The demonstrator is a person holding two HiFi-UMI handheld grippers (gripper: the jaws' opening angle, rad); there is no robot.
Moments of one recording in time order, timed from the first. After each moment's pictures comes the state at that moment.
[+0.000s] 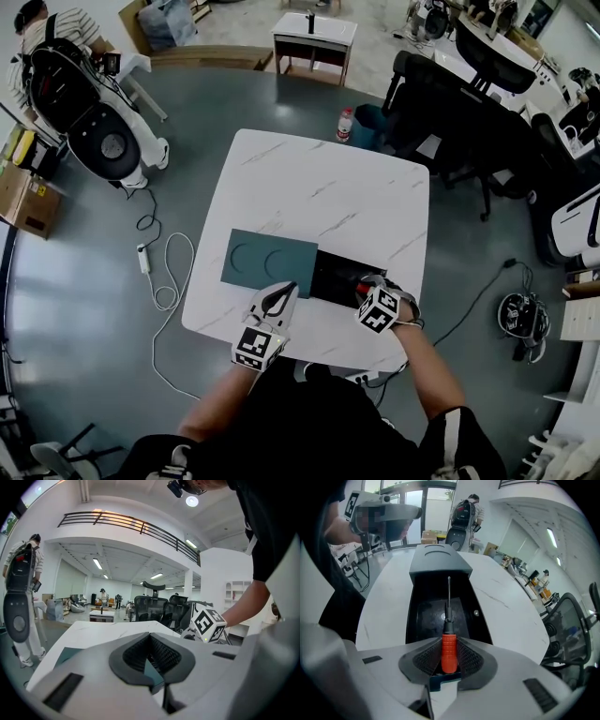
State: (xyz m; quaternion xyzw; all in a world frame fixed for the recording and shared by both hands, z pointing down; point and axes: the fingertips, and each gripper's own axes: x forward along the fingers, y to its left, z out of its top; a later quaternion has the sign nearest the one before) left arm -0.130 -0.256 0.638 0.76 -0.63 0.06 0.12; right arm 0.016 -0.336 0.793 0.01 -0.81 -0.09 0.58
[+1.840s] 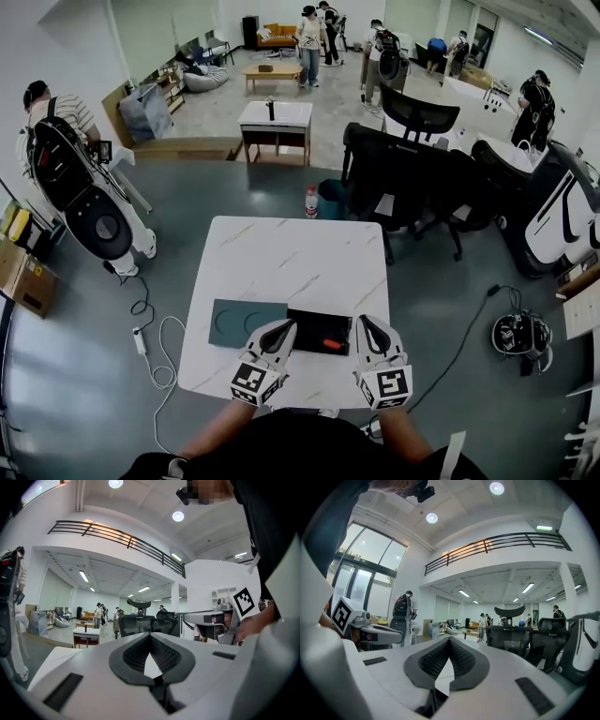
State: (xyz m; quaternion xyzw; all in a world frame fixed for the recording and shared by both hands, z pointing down) left arm -0.066 -0.282 0.525 0.81 -0.58 0.01 0.04; right arm 0.065 -0.334 0.491 0.36 -0.93 -0.03 0.05
